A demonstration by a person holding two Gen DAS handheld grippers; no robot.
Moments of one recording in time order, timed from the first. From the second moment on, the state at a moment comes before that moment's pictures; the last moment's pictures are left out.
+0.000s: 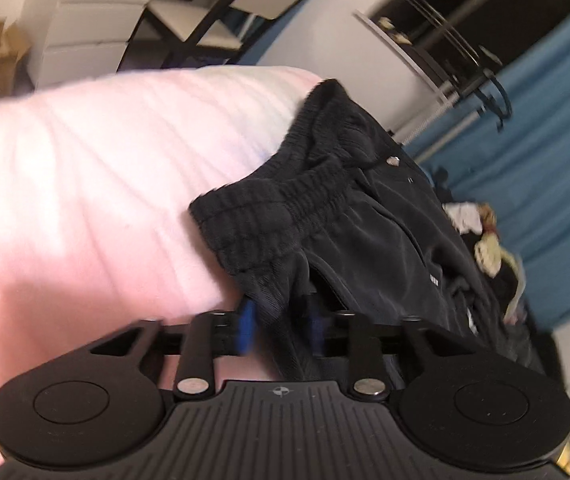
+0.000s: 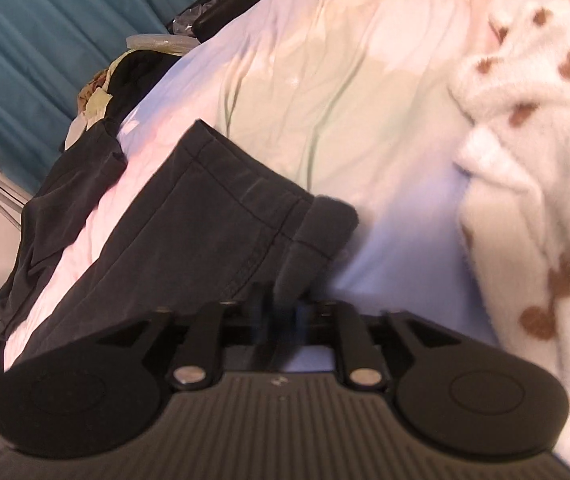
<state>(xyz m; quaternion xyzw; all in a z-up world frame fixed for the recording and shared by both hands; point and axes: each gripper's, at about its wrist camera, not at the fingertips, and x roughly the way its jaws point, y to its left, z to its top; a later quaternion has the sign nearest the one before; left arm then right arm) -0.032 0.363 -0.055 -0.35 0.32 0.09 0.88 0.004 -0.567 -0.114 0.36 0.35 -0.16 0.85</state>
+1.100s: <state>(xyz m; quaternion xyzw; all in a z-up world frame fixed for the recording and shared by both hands) 0.065 0.039 0.035 -0.07 0.20 -0.10 0.97 0.084 -0.283 0.060 0.15 0.19 0.07 0.97</state>
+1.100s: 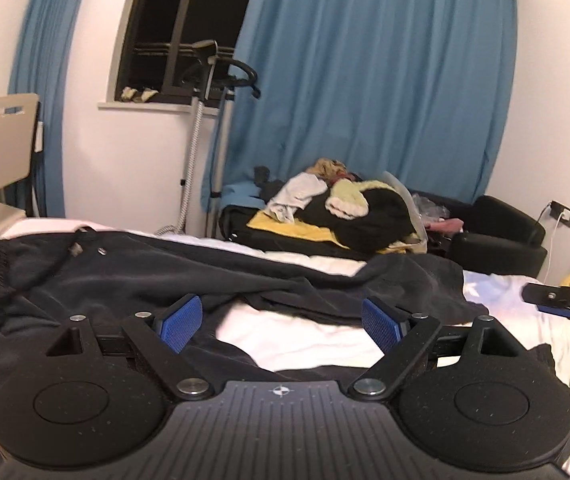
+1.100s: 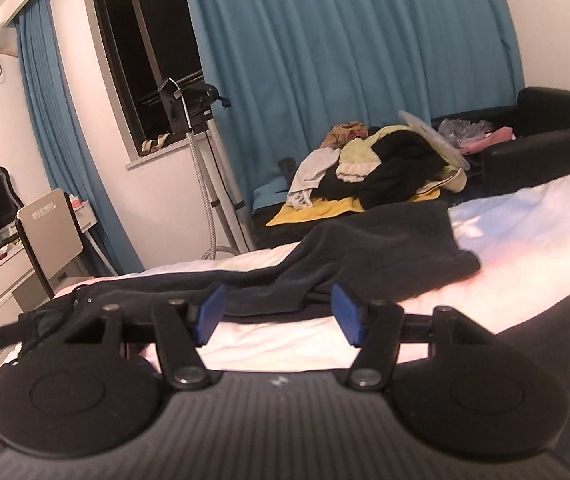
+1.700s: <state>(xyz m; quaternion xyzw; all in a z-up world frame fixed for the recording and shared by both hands) 0.084 0.031 -0.026 -0.07 0.22 -0.11 0.97 0.102 -0.276 -0.002 0.15 0.21 0.05 0.96</state>
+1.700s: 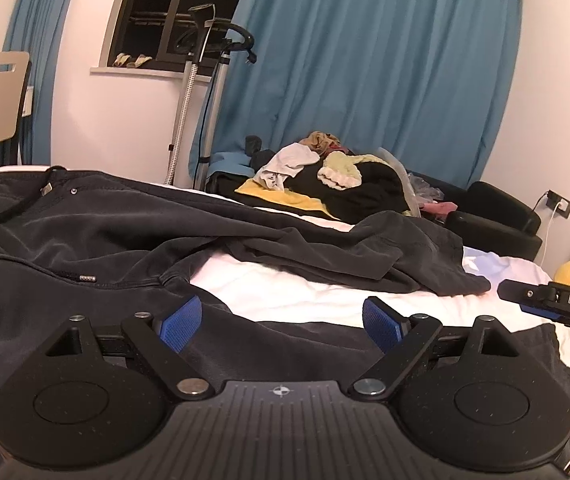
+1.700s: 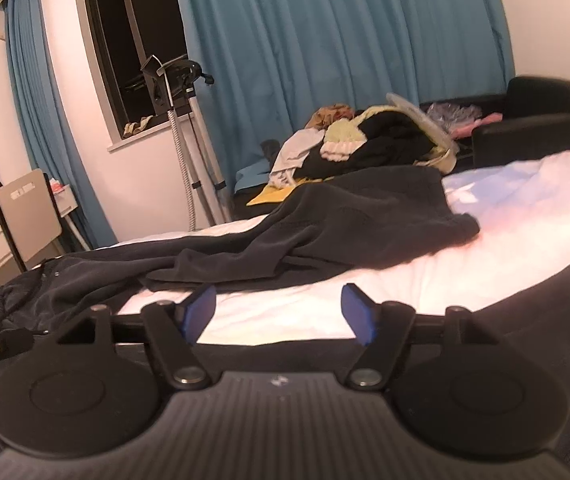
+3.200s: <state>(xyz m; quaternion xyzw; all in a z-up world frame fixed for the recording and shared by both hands) 0.134 0.023 -0.089 -0.10 0.29 -0.07 0.95 0.272 -0.467 -0.115 0.46 0.18 -0.06 0.87</state>
